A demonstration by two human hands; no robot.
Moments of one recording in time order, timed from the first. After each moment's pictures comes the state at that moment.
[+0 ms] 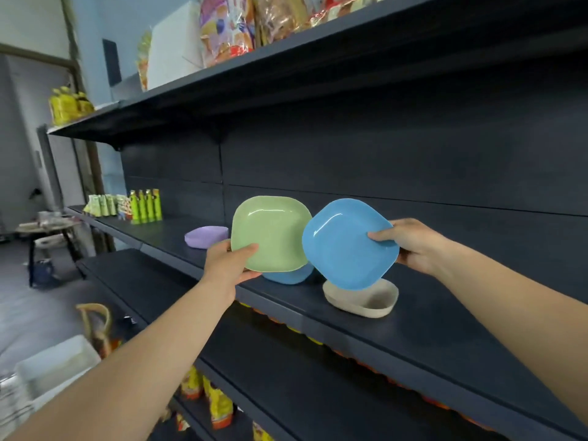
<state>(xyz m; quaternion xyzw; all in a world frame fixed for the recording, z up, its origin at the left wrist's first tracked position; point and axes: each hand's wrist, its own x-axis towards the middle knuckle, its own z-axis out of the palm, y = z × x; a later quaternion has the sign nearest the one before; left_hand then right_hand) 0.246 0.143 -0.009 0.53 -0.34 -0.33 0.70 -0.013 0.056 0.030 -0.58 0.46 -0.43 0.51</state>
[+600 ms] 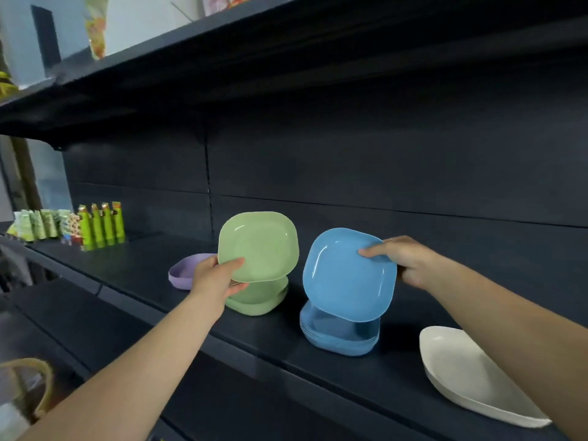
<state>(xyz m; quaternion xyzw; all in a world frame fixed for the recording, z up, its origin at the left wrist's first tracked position) 0.437 -0.053 -0.021 0.53 -0.31 -0.39 0.69 0.154 -0.102 0.019 -0.55 0.53 -0.43 0.48</state>
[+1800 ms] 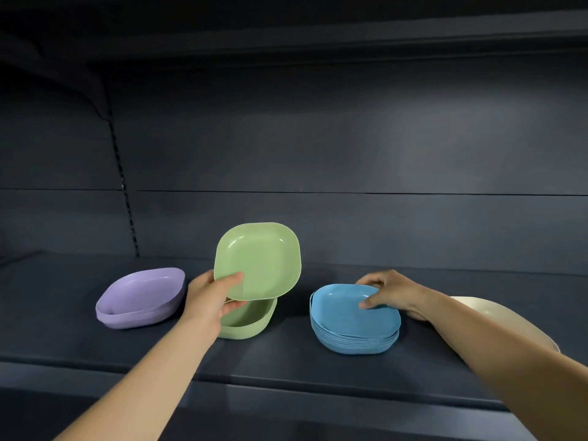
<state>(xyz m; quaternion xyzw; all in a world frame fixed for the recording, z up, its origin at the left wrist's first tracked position) 0.480 -0.140 -0.064 0.44 -0.41 -0.54 0.59 0.172 -0.112 -0.074 -0.57 0.66 -0.33 0.35</state>
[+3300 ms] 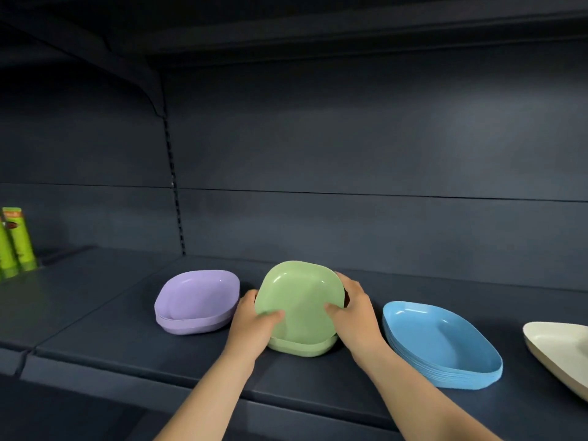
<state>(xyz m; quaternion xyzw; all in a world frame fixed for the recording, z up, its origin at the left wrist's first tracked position) 0.527 -0.169 -0.108 0.55 -0.54 -0.42 0.48 0.368 -0.145 -0.099 -0.52 0.58 -0.55 0.31</state>
